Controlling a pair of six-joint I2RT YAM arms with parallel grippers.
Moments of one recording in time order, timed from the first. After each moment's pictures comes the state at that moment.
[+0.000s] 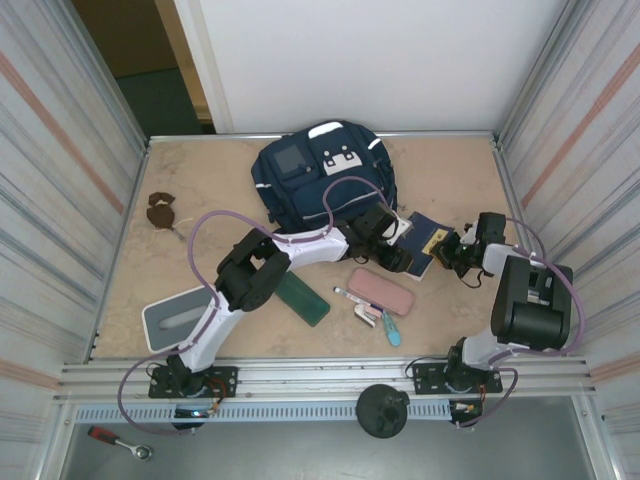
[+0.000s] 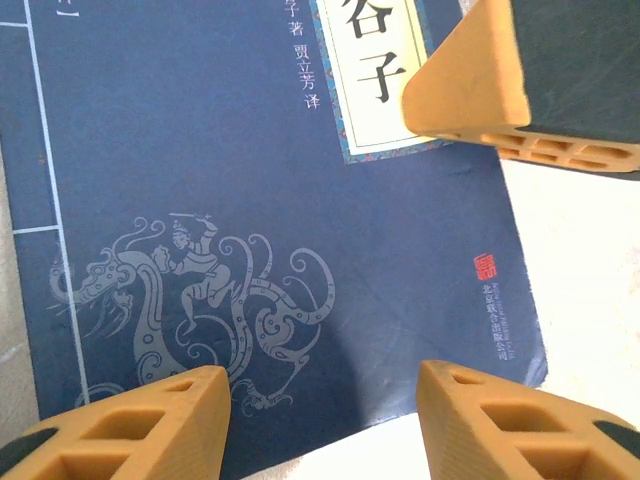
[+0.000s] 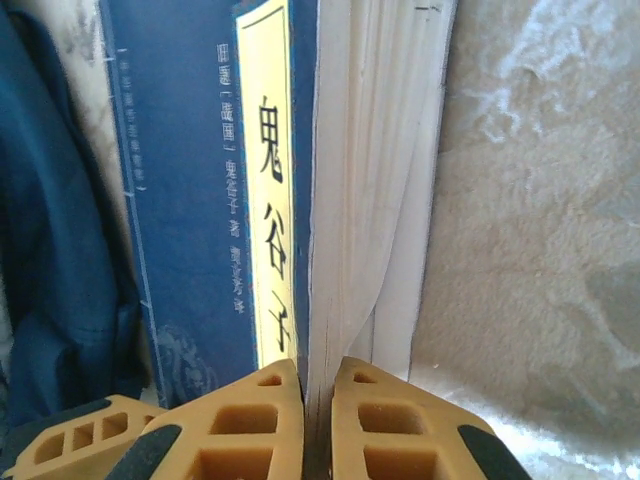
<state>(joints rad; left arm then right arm) -0.94 2.31 1.71 -0.24 0.32 -0.28 -0.24 1.51 0.66 -0.23 -0.52 0.60</state>
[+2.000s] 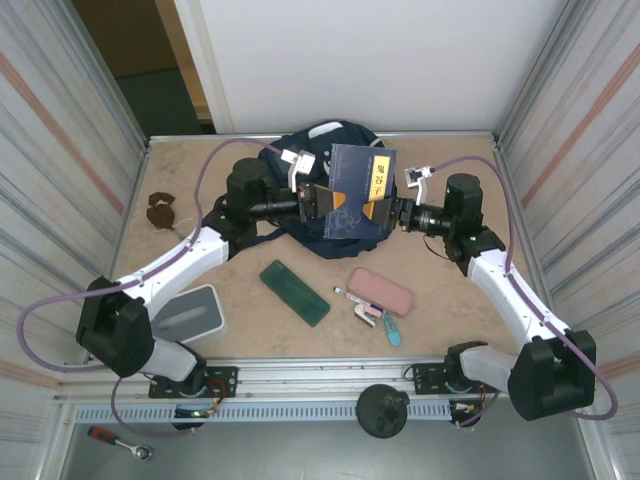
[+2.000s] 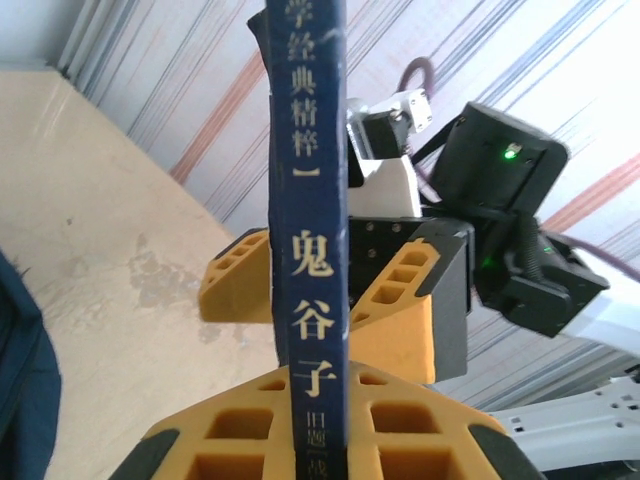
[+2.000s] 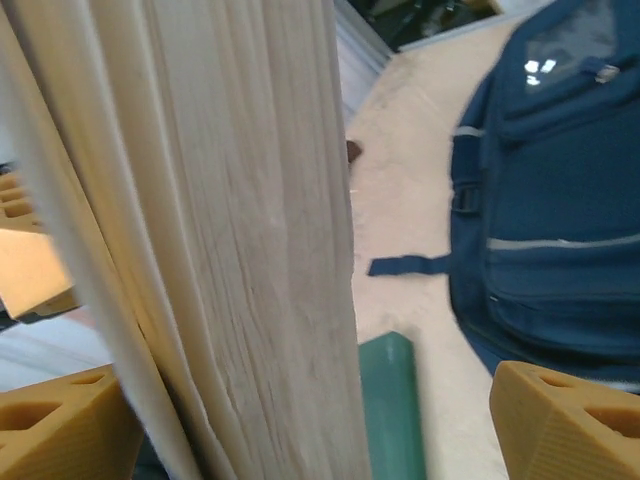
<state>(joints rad) -0.59 1.43 1.10 0.25 0.79 -0.62 0.22 1.15 0.83 0.01 -0.89 0.57</state>
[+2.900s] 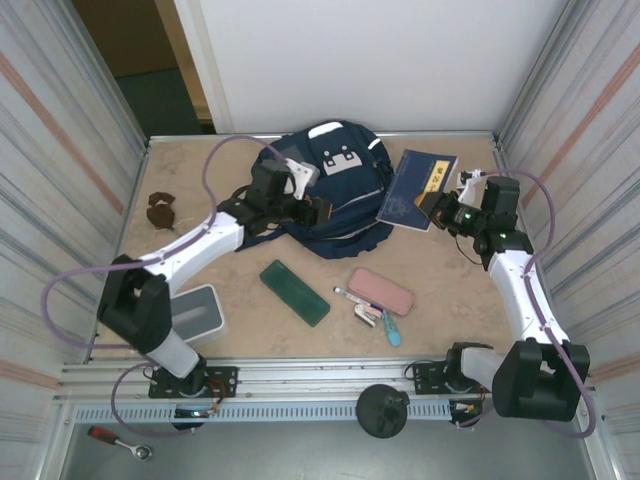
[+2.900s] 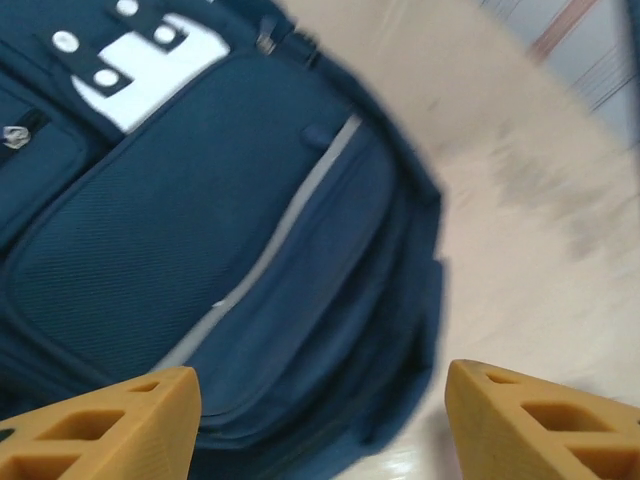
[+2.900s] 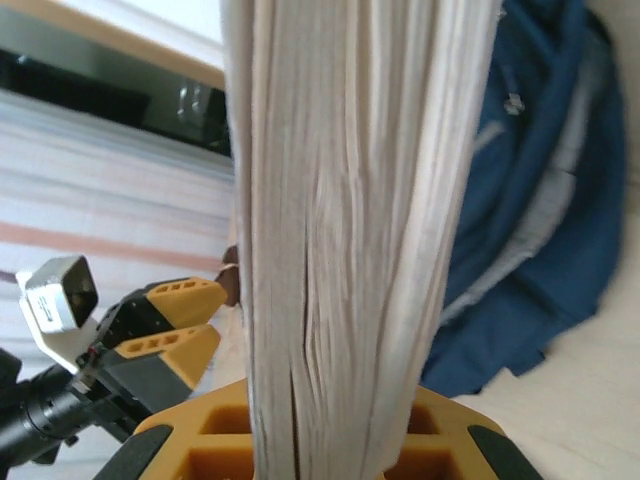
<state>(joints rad) -0.60 1.62 1.24 -0.28 0.19 -0.10 -0.09 1.13 0.86 -0.28 -0.75 0.72</state>
